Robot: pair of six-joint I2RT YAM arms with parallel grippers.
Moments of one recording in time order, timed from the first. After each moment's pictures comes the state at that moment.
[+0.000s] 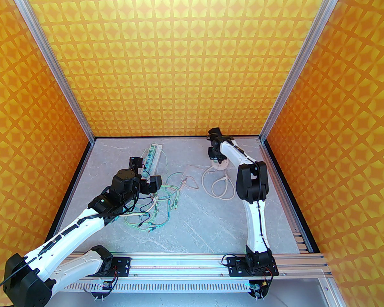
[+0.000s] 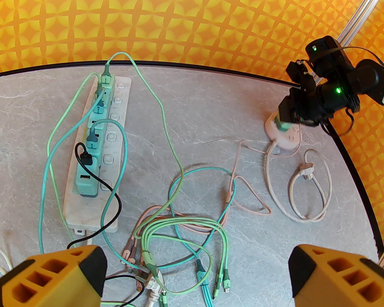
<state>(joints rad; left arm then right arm) -0.57 1.04 0.79 -0.22 -0.08 -0.43 0.25 2.27 1.95 -0.87 0.21 0.31</state>
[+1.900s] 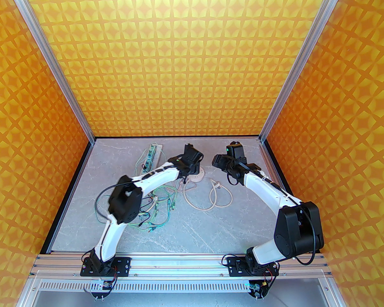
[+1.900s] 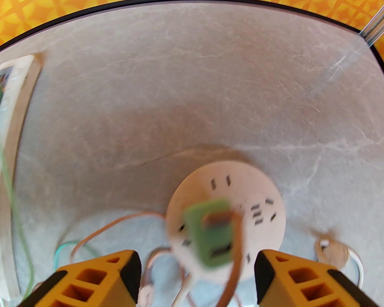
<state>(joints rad) -0.79 2.28 1.98 -0.60 -0.33 -0.56 0.21 1.52 1.11 -0.32 0.08 0.54</state>
